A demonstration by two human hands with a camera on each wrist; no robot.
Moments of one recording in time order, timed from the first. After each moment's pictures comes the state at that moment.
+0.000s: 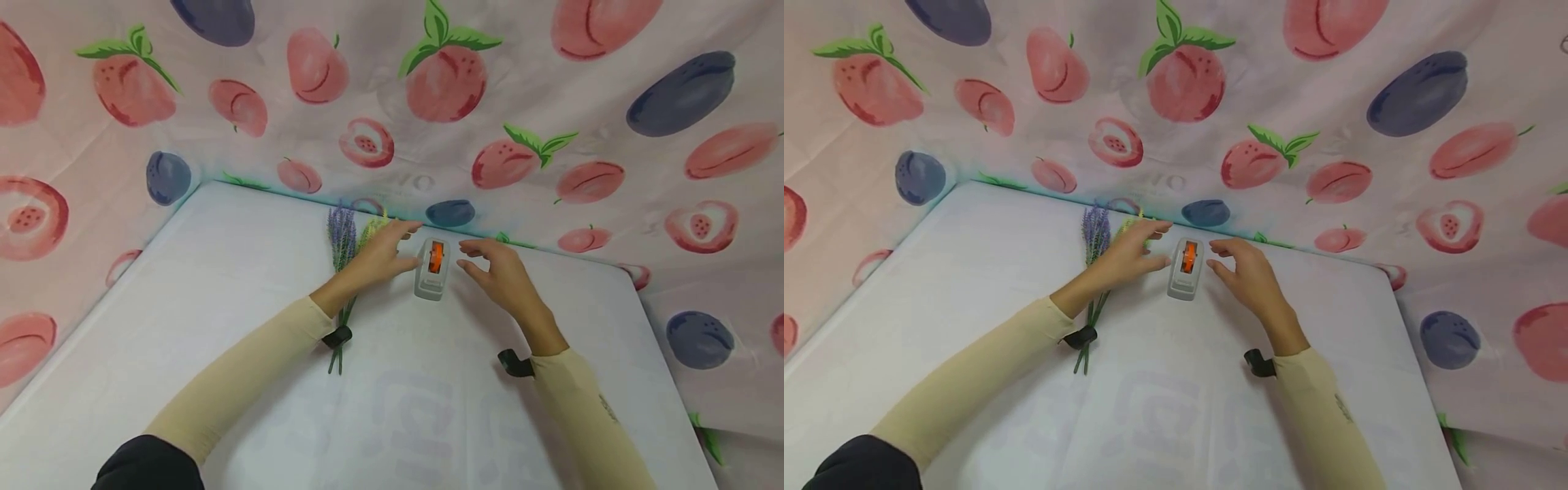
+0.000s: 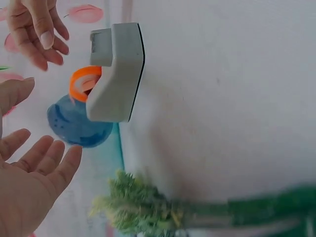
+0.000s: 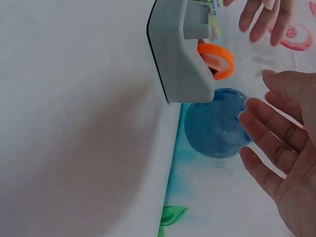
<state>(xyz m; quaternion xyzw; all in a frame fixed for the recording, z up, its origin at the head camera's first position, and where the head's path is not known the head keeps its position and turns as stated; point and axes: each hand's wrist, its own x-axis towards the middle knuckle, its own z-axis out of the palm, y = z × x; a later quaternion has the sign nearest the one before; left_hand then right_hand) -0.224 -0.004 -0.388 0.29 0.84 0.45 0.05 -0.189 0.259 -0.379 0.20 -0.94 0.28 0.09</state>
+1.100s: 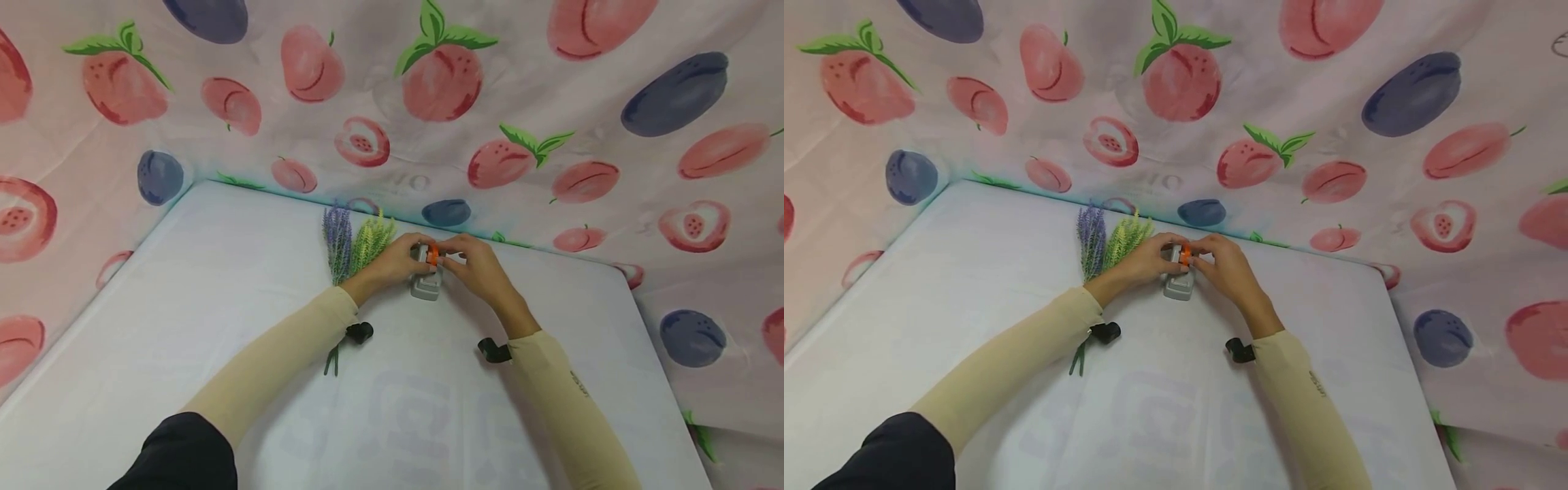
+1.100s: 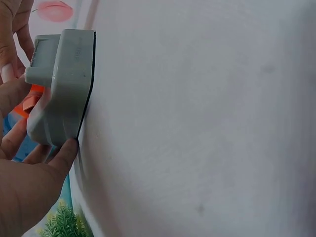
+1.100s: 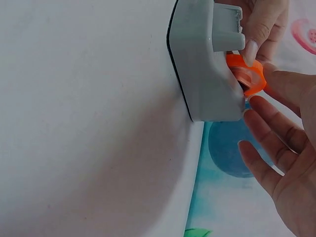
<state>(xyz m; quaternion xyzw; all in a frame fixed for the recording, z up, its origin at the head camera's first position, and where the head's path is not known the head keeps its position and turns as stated) -0.251 0.038 -0.428 0.22 0.78 0.56 0.17 -0.216 0.242 -0.395 0.21 -0.93 0.30 0.03</state>
